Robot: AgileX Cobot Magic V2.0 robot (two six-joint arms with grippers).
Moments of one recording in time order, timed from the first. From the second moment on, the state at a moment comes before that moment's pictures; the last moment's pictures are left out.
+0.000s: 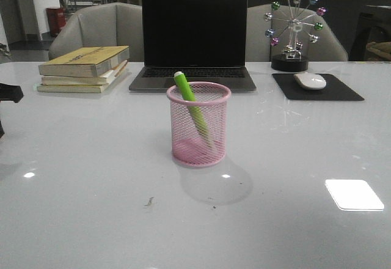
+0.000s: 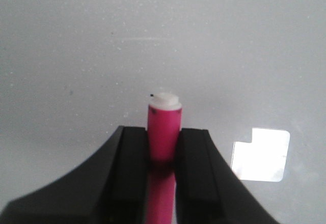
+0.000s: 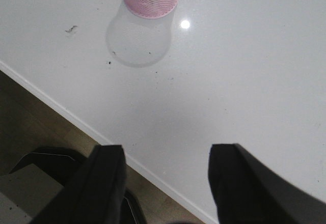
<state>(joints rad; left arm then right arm) 0.06 2.08 -1.50 -0.10 0.81 0.13 0.52 0.88 -0.78 0.02 0.81 -0.02</state>
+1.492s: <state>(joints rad) -0.82 1.79 -0.97 -0.43 -0.85 0.12 0.52 0.88 -0.78 0.02 0.81 -0.02</state>
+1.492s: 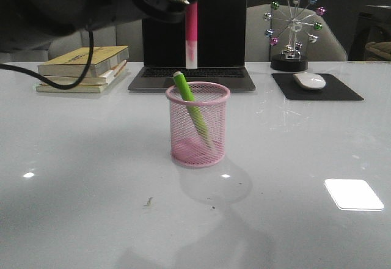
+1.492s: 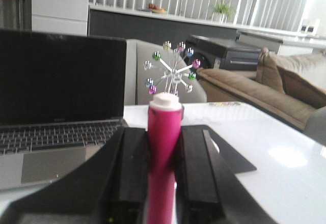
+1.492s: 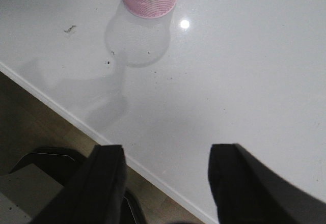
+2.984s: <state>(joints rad) -0.69 0.99 -0.98 -0.12 0.71 0.34 0.52 0.88 -0.78 0.02 0.80 -0.02</state>
